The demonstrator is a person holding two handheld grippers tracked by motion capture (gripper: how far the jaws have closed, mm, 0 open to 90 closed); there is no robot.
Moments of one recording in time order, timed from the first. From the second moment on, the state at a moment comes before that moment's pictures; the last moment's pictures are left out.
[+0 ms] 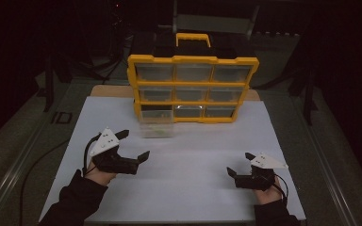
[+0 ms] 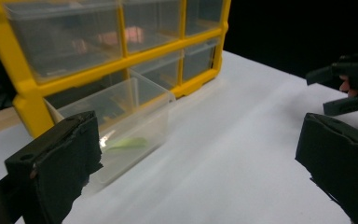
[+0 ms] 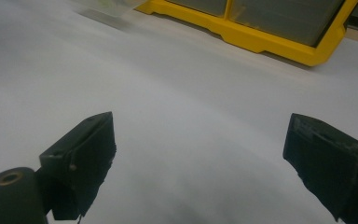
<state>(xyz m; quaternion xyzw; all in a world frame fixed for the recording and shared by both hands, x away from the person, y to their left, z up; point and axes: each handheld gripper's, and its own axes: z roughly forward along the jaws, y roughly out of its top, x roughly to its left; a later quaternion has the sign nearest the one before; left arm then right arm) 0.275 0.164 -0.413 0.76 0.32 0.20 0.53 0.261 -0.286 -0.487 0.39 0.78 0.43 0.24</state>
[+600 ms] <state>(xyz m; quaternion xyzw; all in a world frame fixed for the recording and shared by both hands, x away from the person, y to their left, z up) 0.292 0.136 -0.451 0.78 0.33 0.19 0.50 0.262 -0.285 -0.487 0.39 0.78 0.43 0.24</state>
